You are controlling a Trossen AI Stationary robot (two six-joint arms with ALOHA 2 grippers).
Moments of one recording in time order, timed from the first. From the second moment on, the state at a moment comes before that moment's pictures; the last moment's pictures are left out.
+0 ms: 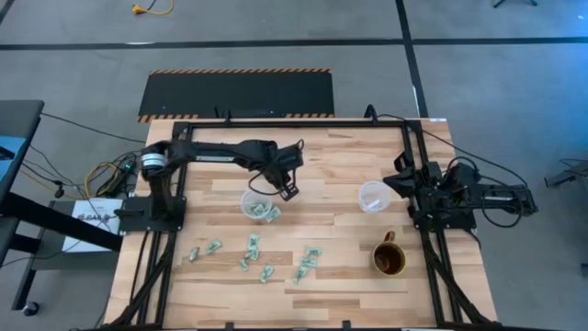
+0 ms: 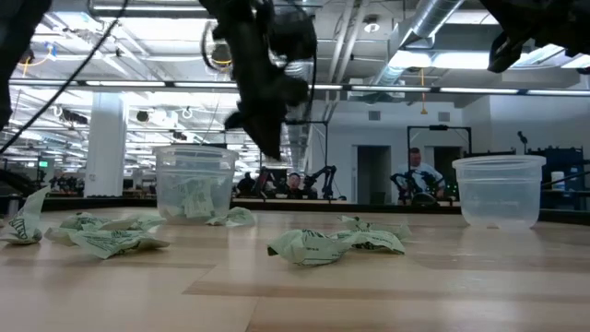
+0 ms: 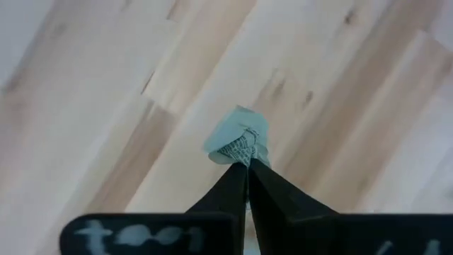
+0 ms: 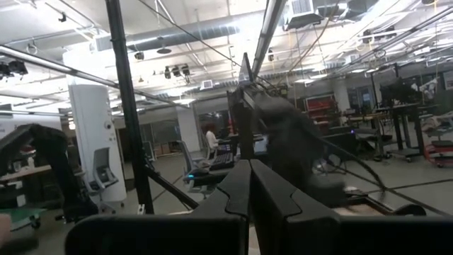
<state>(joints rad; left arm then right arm) 0.19 1.85 1.46 -0.83 -0.05 -0.38 -0.02 0.05 0.14 0.24 -0.05 0.15</state>
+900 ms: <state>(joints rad) -0.03 1.65 1.23 -1.01 -0.14 -0.60 -0.02 0.05 0.14 0.24 -0.05 0.15</state>
